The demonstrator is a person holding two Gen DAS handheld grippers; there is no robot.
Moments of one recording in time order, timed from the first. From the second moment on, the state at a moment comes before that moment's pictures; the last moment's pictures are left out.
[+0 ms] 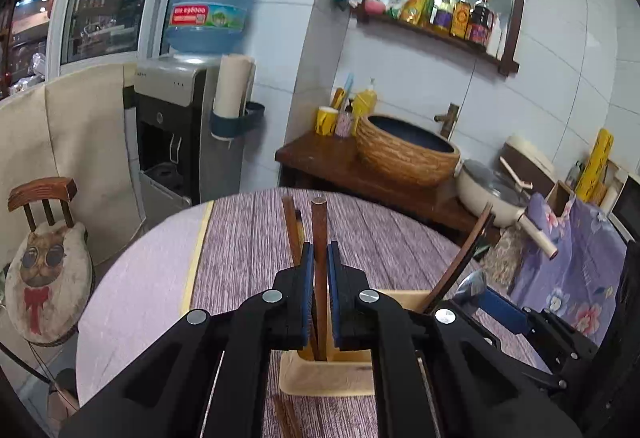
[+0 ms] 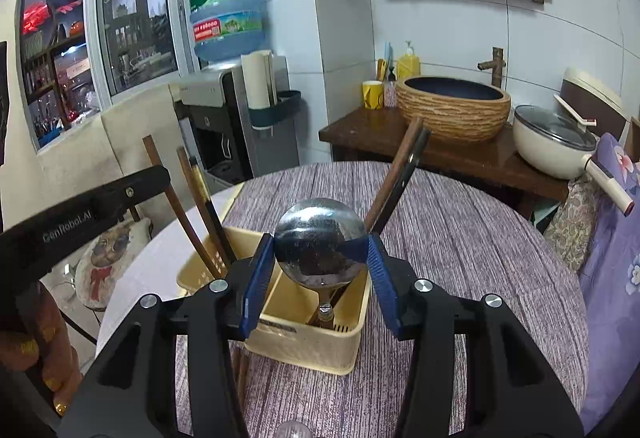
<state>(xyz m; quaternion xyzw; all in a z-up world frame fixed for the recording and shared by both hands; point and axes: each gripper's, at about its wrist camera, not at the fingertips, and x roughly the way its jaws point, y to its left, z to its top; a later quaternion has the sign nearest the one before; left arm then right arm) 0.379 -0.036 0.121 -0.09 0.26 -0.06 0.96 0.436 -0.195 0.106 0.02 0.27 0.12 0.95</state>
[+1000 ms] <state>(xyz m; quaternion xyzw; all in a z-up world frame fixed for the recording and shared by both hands) 0.282 -0.001 0.030 -0.08 0.34 -0.05 0.93 0.328 -0.227 0.037 -0.02 0.30 0.09 0.95</state>
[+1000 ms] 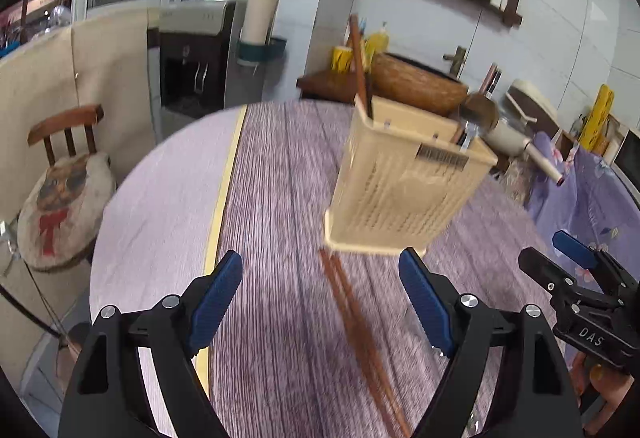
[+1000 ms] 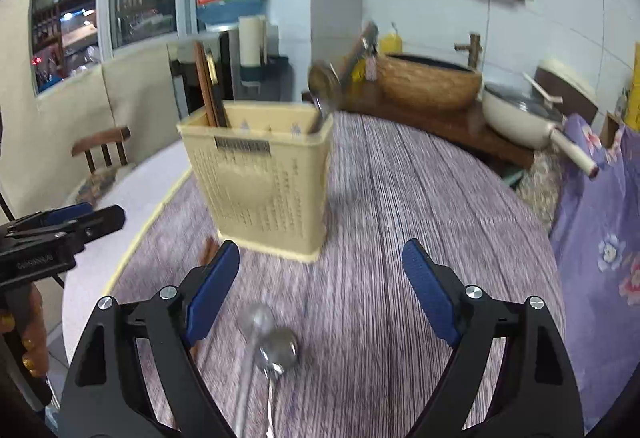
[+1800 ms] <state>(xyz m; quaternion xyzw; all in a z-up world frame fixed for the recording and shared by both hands) 0.247 0.006 -0.034 -0.09 0.41 -0.05 0.91 0.306 -0.206 -0.066 -0.06 0.45 0.10 0.89</state>
